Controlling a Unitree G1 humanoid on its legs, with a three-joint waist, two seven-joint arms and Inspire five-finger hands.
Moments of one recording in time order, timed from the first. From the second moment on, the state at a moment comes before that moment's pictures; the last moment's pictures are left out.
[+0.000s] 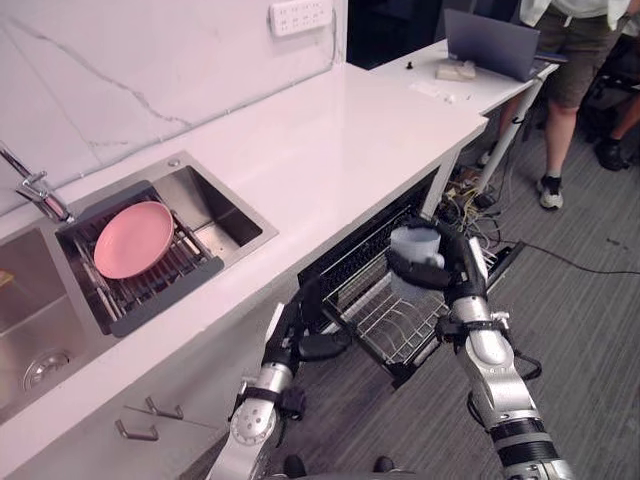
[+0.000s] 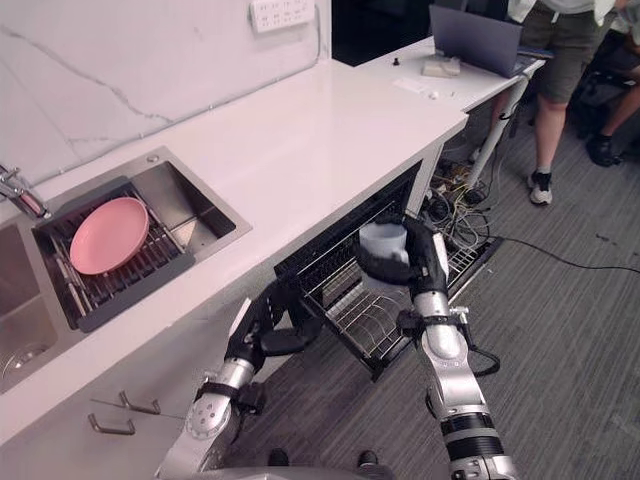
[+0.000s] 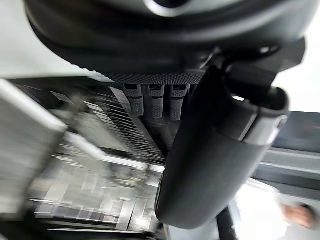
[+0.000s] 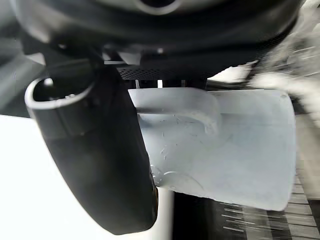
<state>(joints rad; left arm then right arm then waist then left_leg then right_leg) 0.23 0.13 -0.33 0.15 -0.14 -0.19 0.04 -0.12 -0.32 0.05 0.33 0.11 -0.12 -0.09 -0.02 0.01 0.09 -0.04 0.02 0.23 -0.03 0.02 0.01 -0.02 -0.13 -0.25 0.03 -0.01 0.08</state>
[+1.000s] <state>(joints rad) 0.00 0.11 -0.10 0.49 -0.12 -0.19 0.20 -0.63 -0.41 -0.07 0.59 -0.03 -0.05 -0.29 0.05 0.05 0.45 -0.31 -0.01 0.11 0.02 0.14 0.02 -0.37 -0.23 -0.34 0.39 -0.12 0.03</state>
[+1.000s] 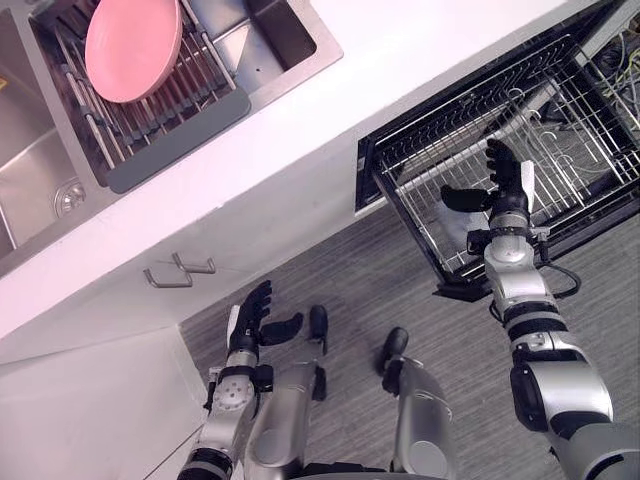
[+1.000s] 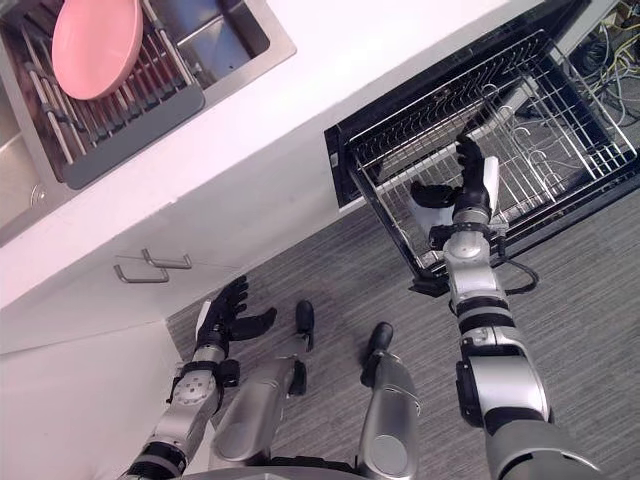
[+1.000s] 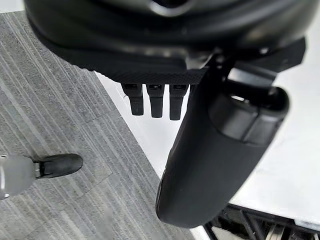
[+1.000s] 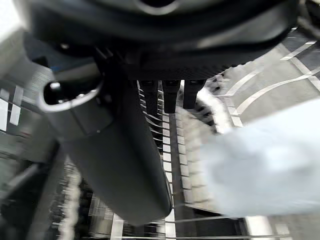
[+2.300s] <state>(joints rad) 0.18 0.12 -0.03 0.75 -0.07 -0.15 0.15 -0.11 -0.37 -0.03 -0.08 -0.18 -0.18 -0.18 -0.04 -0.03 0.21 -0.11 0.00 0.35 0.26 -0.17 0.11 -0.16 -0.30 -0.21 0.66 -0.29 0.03</state>
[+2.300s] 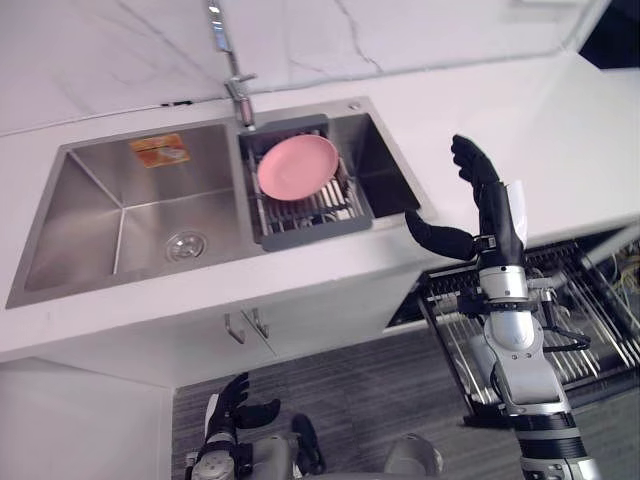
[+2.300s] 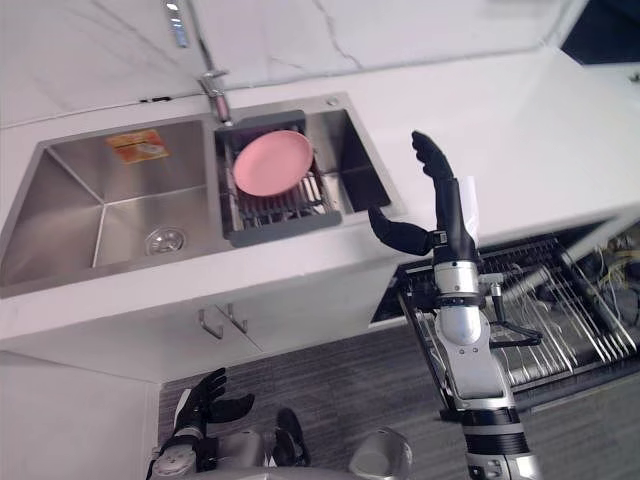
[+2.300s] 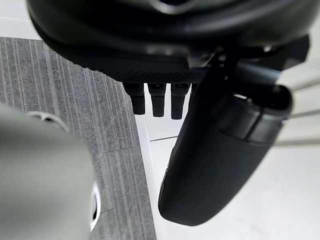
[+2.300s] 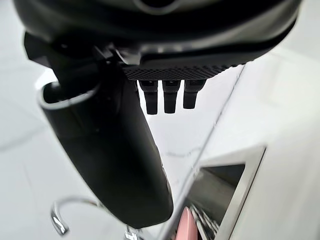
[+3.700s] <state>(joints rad) 0.19 0.10 -0.07 0.75 0.00 -0.16 0.12 -0.50 -0.56 0.25 0.41 -0.51 -0.10 -0.13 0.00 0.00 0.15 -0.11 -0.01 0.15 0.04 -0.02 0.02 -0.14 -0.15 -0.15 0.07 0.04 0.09</state>
